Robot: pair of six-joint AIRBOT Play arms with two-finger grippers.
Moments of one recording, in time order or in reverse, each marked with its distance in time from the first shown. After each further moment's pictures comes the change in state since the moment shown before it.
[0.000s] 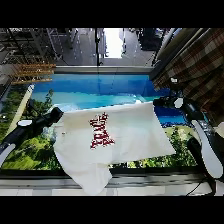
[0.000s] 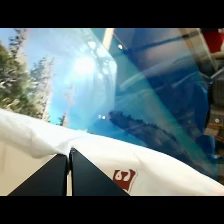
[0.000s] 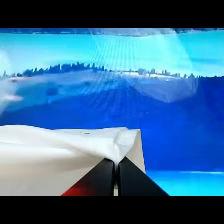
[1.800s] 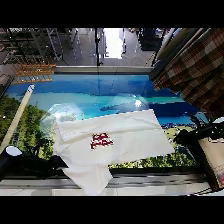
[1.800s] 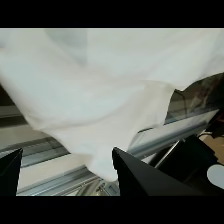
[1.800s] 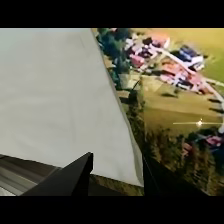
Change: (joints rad) left arm 0.175 0.369 -0.463 0.650 -0.914 -0.333; right arm -0.550 -0.061 -0.124 0.270 0.962 -0.407
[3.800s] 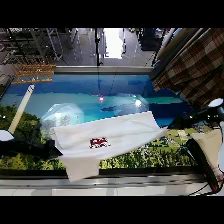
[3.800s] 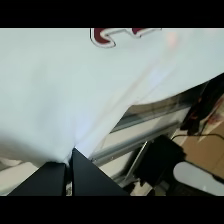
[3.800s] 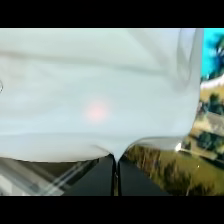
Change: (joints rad) left arm 0.018 -0.042 0.314 -0.056 -0.133 -0.065; right arm 0.219 0.034 0.230 0.093 0.074 0.080
